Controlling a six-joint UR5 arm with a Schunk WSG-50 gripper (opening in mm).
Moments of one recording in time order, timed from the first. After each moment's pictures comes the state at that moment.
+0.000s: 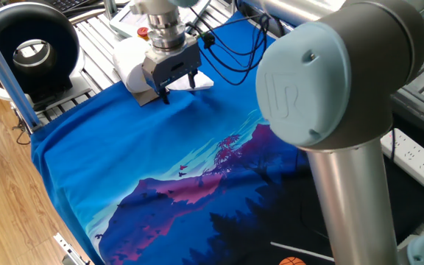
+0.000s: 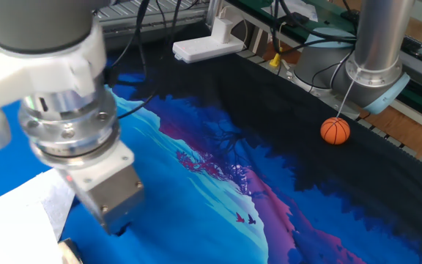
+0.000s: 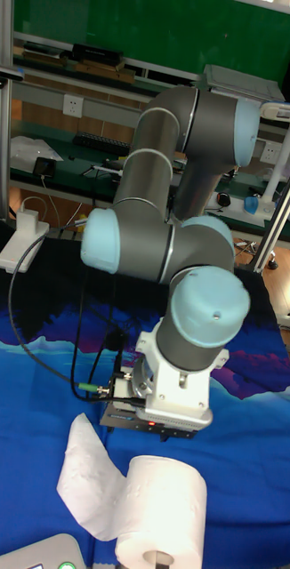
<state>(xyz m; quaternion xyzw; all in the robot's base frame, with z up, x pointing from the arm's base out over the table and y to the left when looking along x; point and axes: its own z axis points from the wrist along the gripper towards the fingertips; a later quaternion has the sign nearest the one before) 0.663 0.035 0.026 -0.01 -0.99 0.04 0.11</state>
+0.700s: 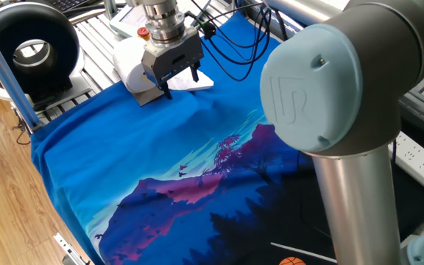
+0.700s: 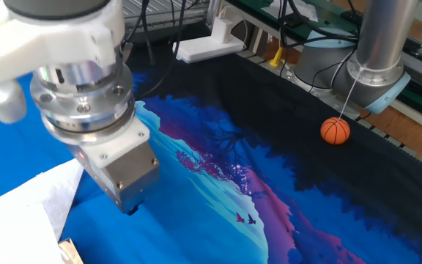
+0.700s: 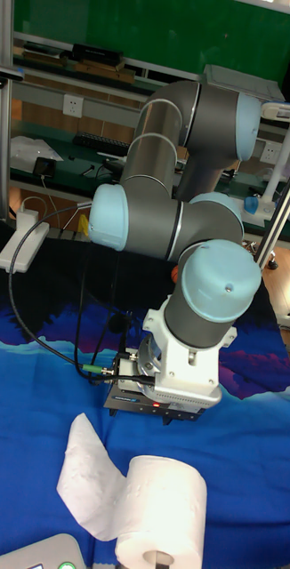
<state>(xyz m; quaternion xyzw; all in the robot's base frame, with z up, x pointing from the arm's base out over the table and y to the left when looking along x) 0.657 0.032 0.051 0.01 -0.99 0.03 0.11</state>
